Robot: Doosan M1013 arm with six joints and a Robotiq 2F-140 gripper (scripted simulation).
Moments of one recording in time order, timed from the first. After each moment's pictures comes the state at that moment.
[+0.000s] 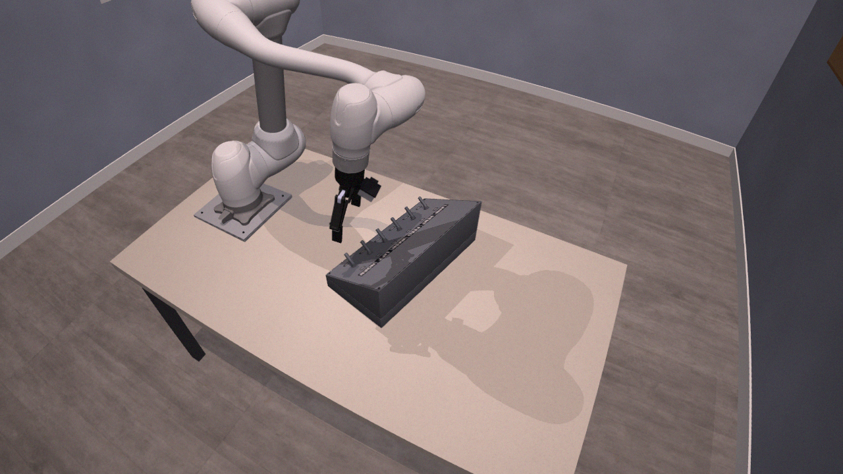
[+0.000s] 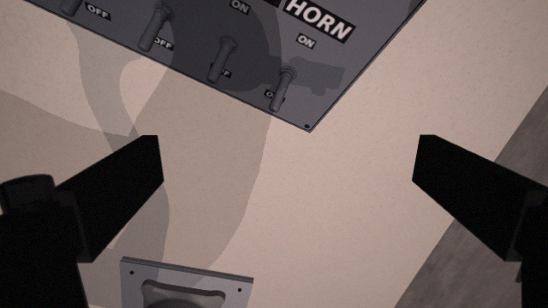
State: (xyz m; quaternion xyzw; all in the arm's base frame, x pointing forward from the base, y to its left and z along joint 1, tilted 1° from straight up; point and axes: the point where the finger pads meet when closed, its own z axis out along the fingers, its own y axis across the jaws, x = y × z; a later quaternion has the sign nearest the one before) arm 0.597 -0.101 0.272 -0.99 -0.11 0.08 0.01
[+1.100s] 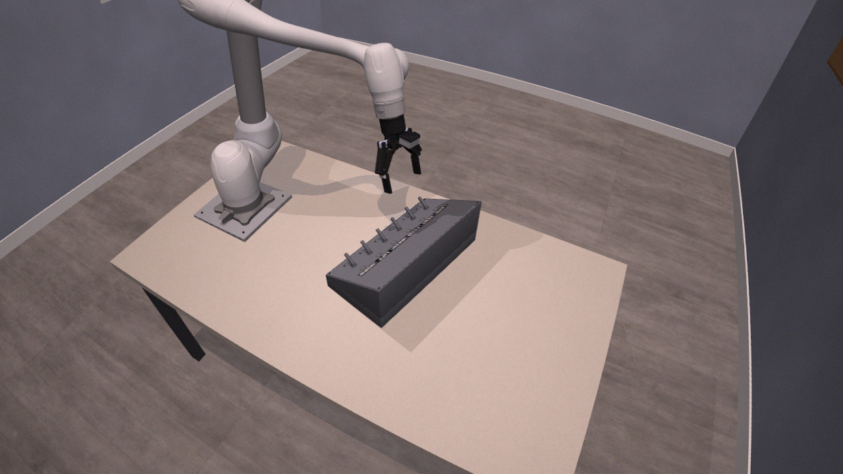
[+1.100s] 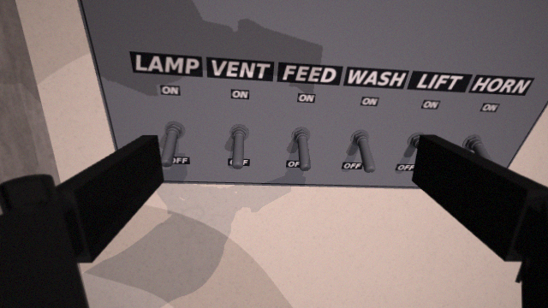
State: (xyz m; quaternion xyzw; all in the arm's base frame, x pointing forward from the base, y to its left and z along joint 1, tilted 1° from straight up) arm 0.640 0.153 0.253 -0.99 0.08 -0.14 -0.06
